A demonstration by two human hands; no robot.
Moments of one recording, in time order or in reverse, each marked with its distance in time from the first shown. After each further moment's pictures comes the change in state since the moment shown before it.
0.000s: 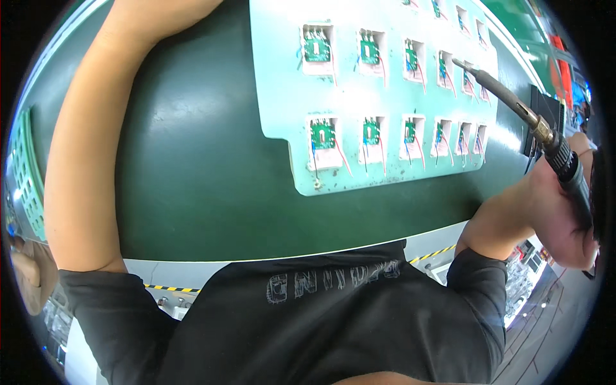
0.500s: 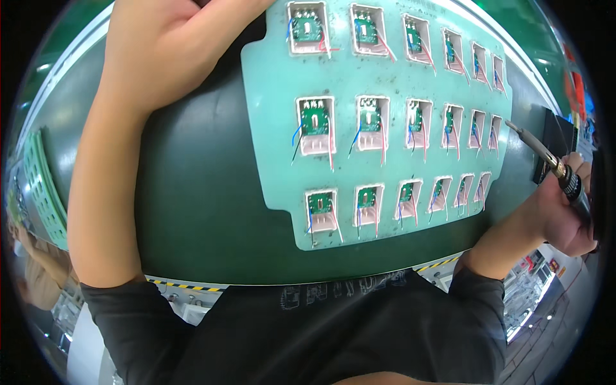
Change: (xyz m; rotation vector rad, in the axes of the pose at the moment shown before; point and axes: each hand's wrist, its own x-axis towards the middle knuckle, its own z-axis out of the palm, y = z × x) left_hand -0.024 0.018 0.000 0.017 0.015 -0.259; right_hand -0.015 0.028 -0.045 0.238 0.071 0.198
